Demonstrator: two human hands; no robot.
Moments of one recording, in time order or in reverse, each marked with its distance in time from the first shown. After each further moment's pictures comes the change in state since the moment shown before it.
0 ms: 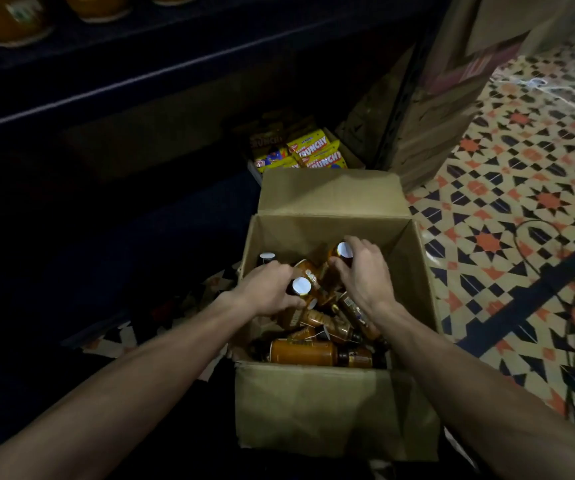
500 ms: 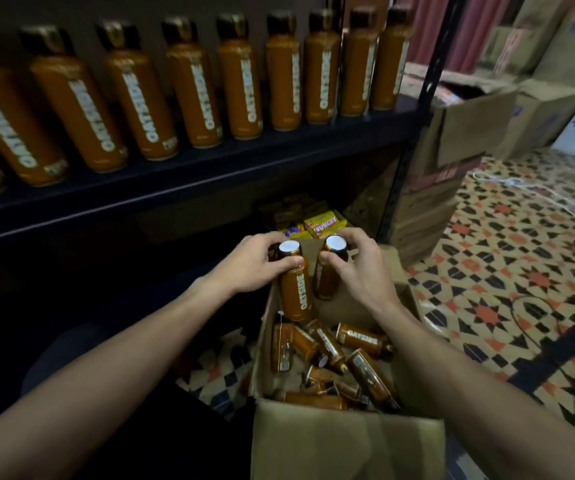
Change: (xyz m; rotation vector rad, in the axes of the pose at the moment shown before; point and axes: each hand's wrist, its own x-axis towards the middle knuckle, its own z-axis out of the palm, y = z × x) left_hand -0.076 0.017 -0.146 -0.277 0.469 0.111; right_hand -0.008 -0.099 -0.098 0.332 0.209 -0.305
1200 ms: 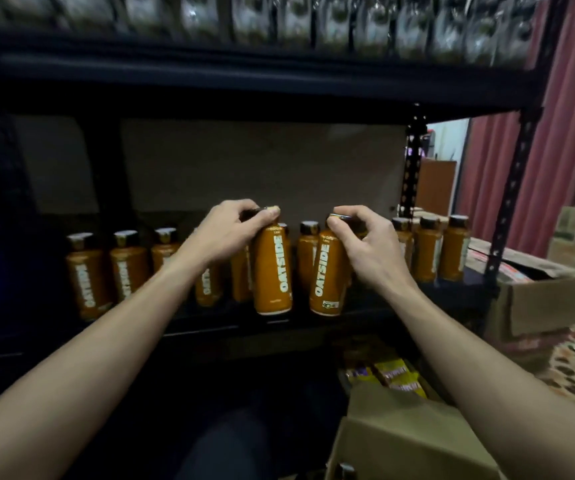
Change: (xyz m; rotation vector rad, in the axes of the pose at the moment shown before) left_hand -0.094 0.118 -0.280 0.187 0.639 -0.059; right_hand 0.081 -0.276 -0.070 0.335 -0.004 -0.497
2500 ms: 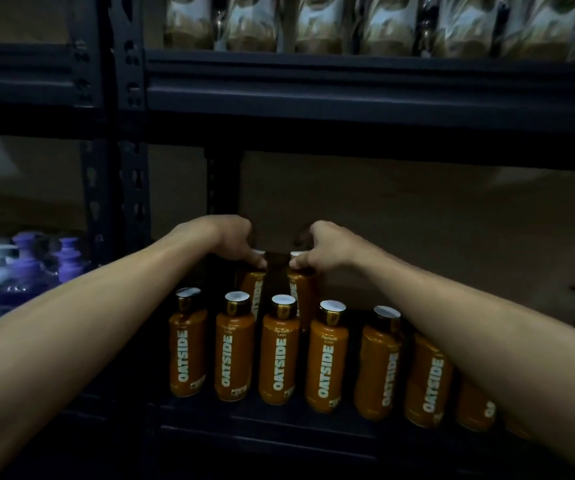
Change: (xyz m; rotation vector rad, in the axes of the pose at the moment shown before) left_hand 0.100 -0.155 -0.157 0.662 -0.300 -0.510; right_hand 0.185 -0.096 0.247 -0.423 -0.711 -0.060
